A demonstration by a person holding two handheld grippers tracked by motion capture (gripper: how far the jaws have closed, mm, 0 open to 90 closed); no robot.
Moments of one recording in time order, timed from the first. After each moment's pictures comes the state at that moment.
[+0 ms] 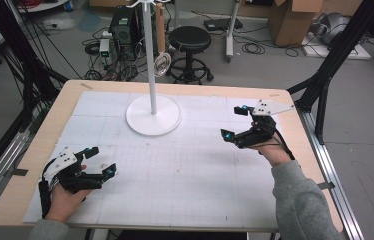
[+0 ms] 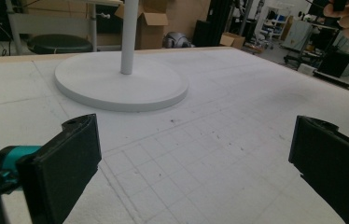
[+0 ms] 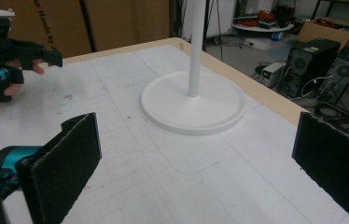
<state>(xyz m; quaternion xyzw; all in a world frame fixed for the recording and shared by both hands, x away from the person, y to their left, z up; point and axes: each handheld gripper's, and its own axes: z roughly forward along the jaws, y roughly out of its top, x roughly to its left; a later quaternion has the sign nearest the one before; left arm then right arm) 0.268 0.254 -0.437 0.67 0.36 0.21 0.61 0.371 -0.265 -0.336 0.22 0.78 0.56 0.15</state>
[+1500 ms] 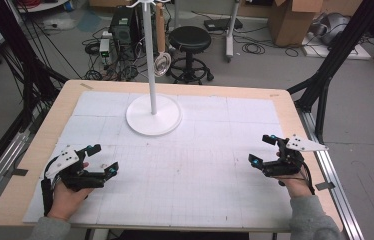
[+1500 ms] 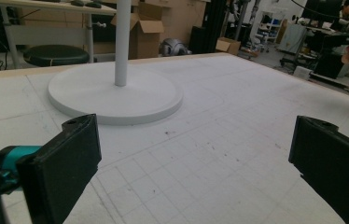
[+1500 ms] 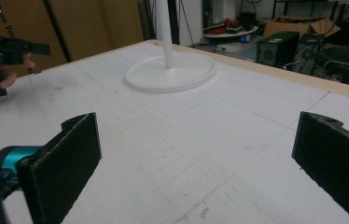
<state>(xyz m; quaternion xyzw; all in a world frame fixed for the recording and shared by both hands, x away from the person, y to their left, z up) 0.271 0.248 -0.432 0.67 0.34 0.21 0.62 0.311 -0.346 -0.402 0.30 0.73 0.59 0.17</state>
